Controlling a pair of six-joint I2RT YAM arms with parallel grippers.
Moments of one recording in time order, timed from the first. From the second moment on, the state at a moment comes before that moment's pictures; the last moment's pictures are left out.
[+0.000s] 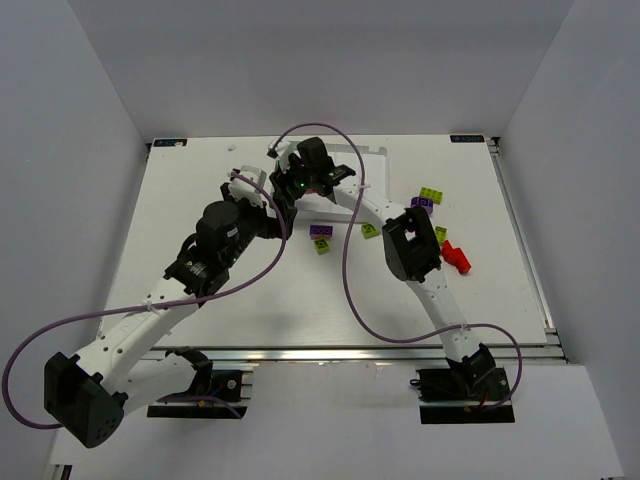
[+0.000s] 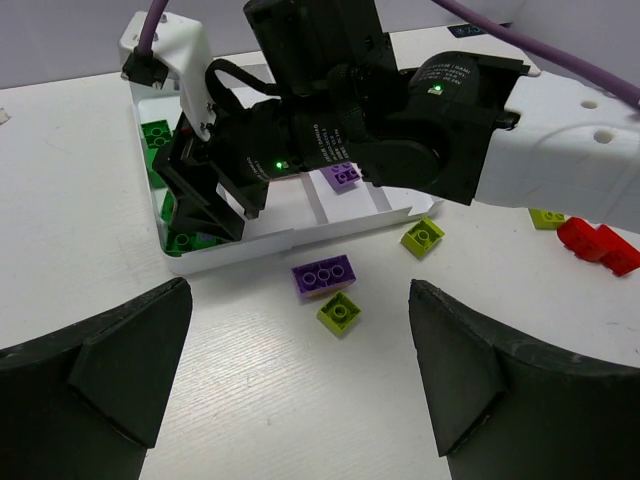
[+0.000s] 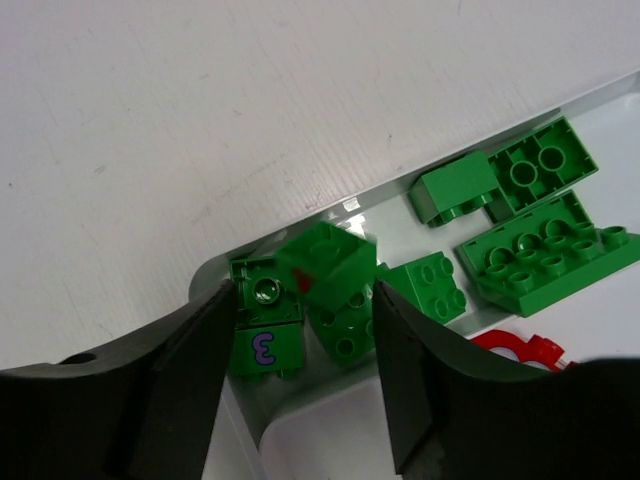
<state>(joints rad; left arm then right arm) -0.59 1.02 0.84 0.03 -0.15 -0.16 0.67 2.54 2.27 -0.28 -0.40 -0.24</state>
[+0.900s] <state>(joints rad) -0.59 1.19 0.82 0.07 -0.03 -0.36 0.32 1.13 0.98 -0.27 -0.57 -0.17</state>
